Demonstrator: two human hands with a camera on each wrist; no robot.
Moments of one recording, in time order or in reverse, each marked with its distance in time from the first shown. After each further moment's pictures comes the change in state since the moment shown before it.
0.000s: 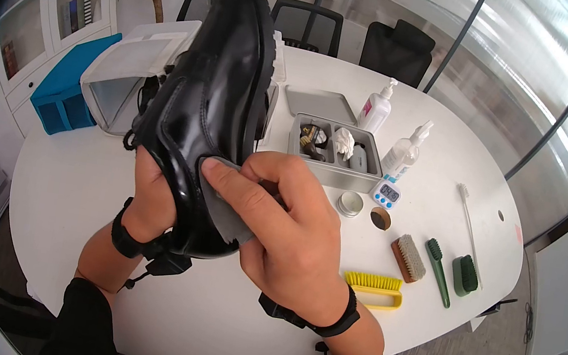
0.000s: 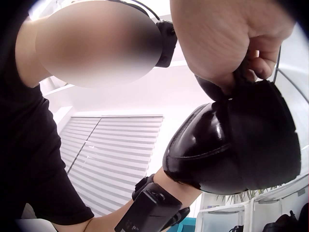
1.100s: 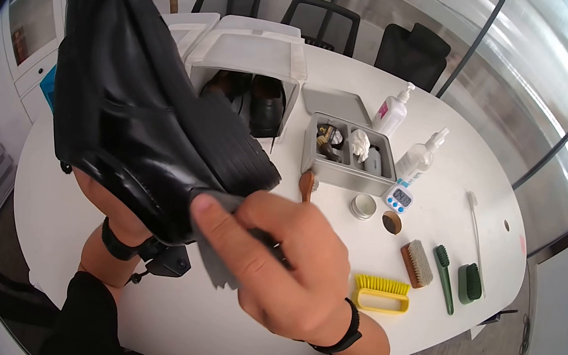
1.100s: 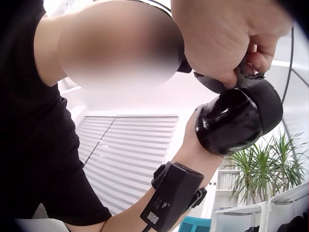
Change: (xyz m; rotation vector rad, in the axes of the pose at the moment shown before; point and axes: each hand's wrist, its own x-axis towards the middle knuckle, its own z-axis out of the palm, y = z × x) left_hand -0.043 -0.041 -0.041 0.058 0.187 0.249; right_hand -0.003 -0.026 0.002 -0.078 0.024 -0.118
